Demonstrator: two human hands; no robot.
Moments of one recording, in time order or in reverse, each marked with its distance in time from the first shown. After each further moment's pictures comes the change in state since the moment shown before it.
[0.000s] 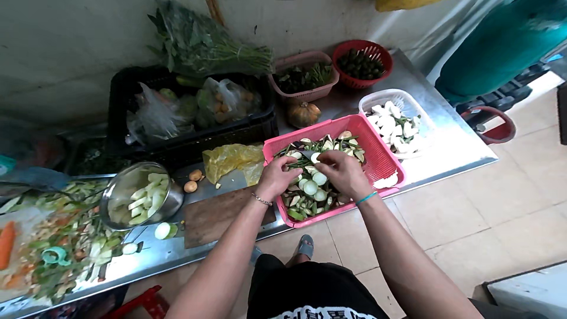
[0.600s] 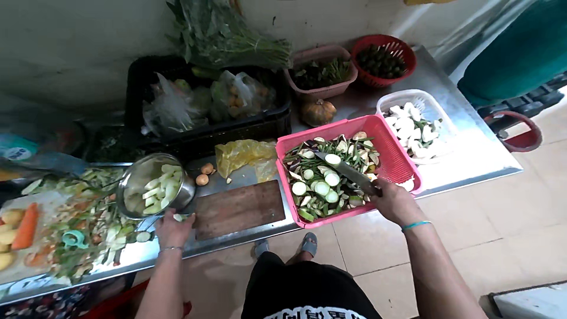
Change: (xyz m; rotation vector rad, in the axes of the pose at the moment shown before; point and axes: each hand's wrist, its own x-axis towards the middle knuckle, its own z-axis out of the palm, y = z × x) left_hand -0.145 -0.226 -0.138 0.302 0.609 -0.679; right_hand -0.052 0.037 -0.033 -0.416 -0.214 0.562
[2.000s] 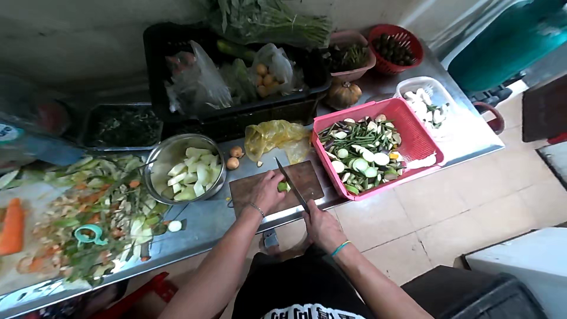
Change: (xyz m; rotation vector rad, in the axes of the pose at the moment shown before) left_hand 0.010 0.058 0.057 0.061 -0.448 0.958; right_hand -0.129 -0.249 0.185 -0.036 -0.270 -0.005
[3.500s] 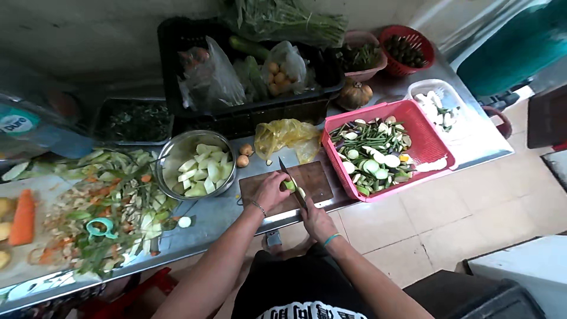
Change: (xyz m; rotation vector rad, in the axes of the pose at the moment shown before) left_hand -0.004 -0.030 -0.002 -0.185 0.048 0.100; right_hand 0.043 -0.011 0.040 0.057 0.007 0.014
